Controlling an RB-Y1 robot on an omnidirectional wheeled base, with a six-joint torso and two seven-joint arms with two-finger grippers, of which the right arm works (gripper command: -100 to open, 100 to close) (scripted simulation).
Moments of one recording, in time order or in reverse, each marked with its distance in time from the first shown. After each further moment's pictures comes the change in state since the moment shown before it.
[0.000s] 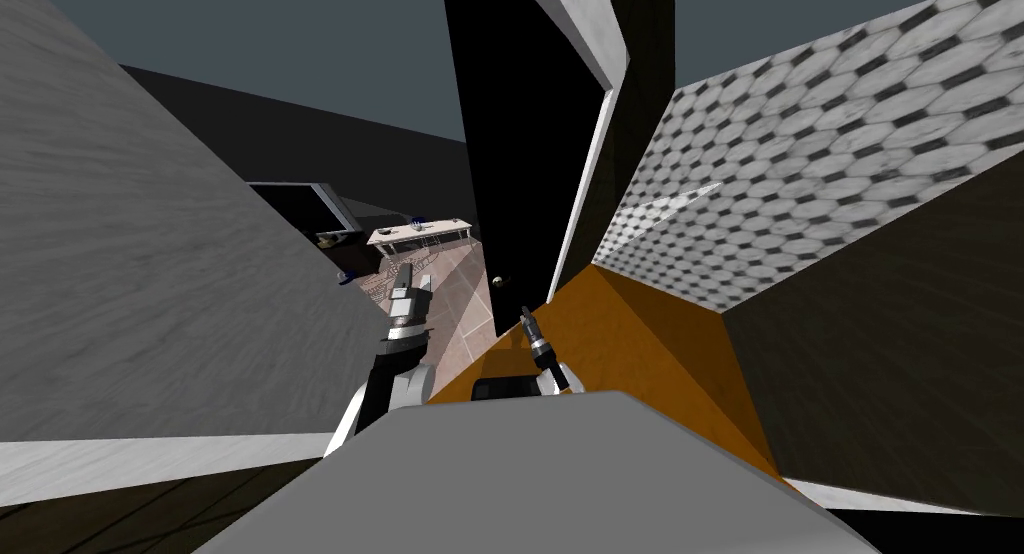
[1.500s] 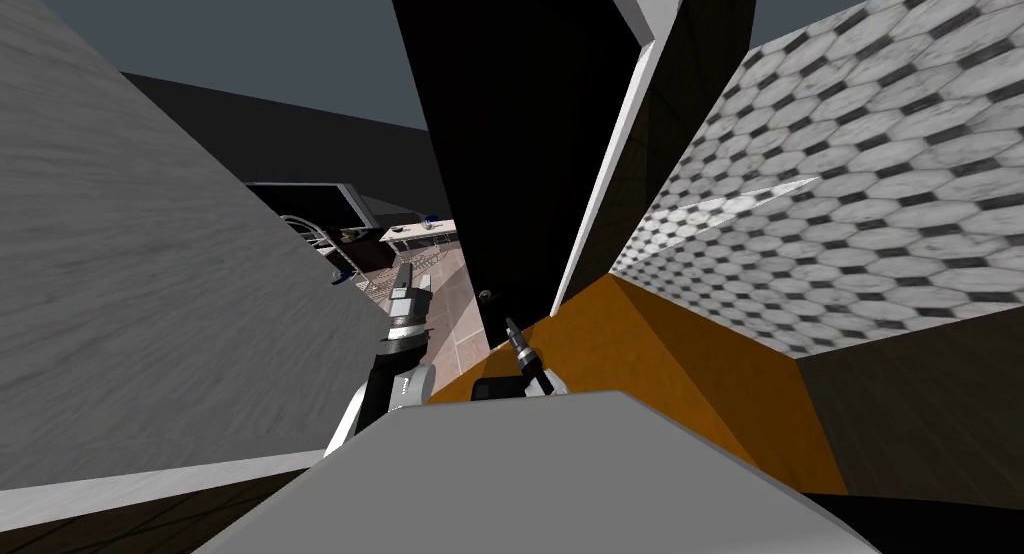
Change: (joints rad) arm -0.100 0.086 0.085 0.294 0.037 -0.042 0.014
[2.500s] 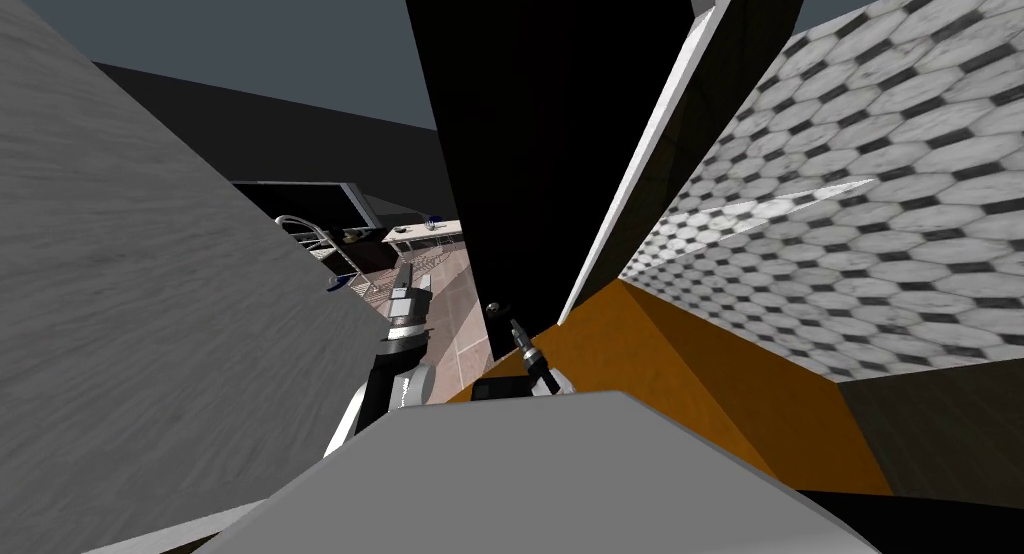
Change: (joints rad) arm -0.018 -0.049 -0.006 0.036 -0.006 -0.010 0.000
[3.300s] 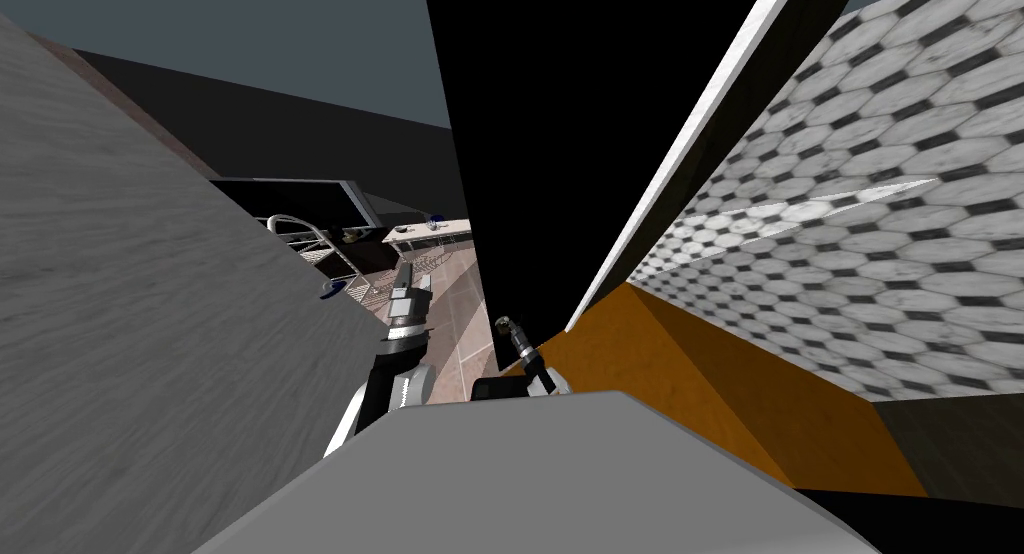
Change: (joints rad) arm -0.010 0.037 -0.009 0.007 -0.008 -0.008 -0.004
